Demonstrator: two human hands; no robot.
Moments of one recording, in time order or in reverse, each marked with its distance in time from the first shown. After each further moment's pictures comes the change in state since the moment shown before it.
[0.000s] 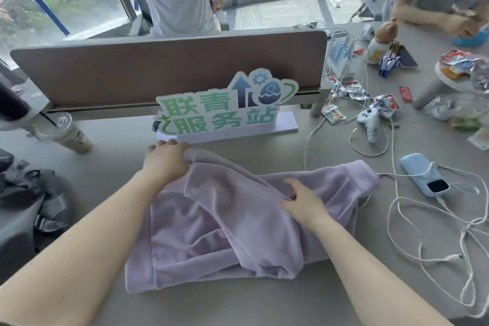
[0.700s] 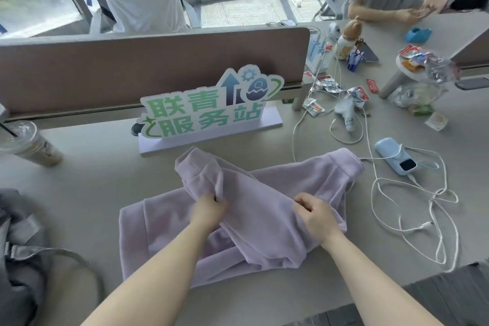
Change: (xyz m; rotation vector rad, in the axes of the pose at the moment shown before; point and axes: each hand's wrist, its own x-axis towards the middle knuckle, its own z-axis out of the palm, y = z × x) left_hand -0.053 0.068 0.104 -0.863 -0.319 -0.227; right_hand -0.052 0.021 0.023 0.179 0.287 -0.005
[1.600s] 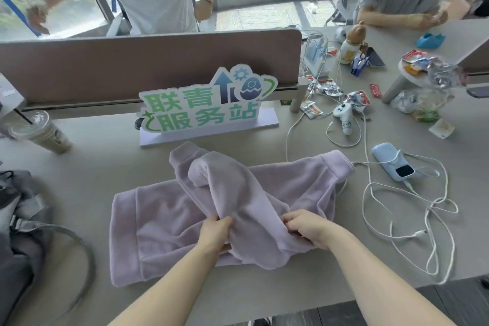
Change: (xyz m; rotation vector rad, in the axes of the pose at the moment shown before) left_hand -0.081 0.004 0.061 -0.627 -0.072 -0.199; right_hand 0.007 0.025 -0.027 0.112 -0.682 0.297
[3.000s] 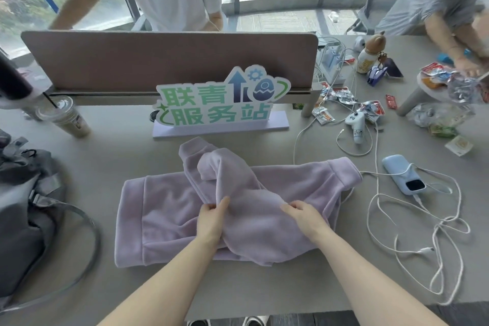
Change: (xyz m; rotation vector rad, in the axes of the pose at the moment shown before) left_hand 0.009 -0.003 -0.004 -0.105 0.163 0.095; right_hand 0.005 -0.006 0.001 -0.153 0.397 -0.074
